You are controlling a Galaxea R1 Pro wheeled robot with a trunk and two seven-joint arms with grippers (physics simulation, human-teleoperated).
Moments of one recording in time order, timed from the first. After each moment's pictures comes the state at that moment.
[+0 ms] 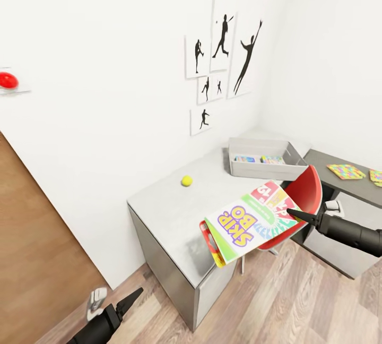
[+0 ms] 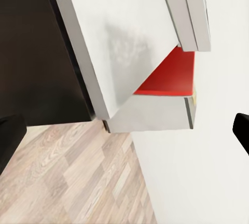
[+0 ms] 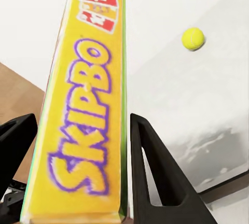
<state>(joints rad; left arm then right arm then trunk) 0.19 0.07 0.11 -1.57 0.91 0.62 -0.44 -0.45 -0.34 -0.49 -1.41 -0.19 0.99 1.32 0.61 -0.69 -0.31</state>
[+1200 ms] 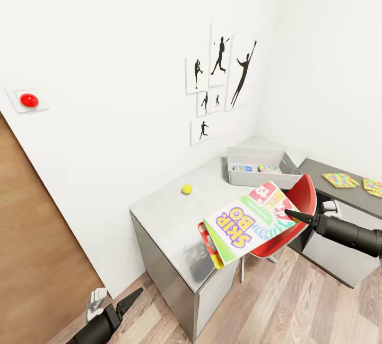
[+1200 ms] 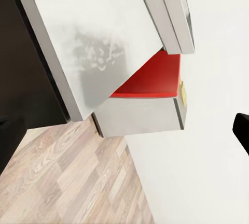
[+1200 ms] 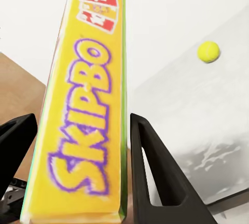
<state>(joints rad) 0.19 0.07 0.11 -1.58 0.91 0.62 -0.44 -0.45 -0.33 -0.48 -1.40 -0.19 0.98 1.32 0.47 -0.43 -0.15</state>
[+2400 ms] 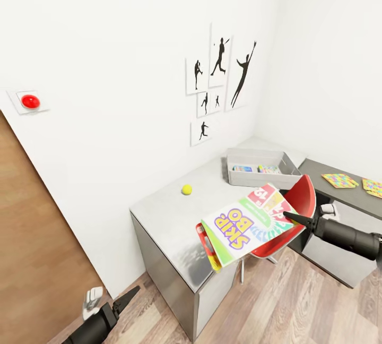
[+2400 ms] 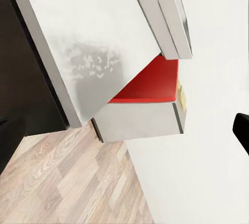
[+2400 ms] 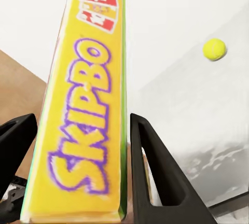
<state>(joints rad) 0.19 0.08 0.12 -1.59 0.93 0.61 -0.45 -0.44 -0.31 -0.48 -1.39 -0.19 0.98 1.33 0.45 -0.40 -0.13</state>
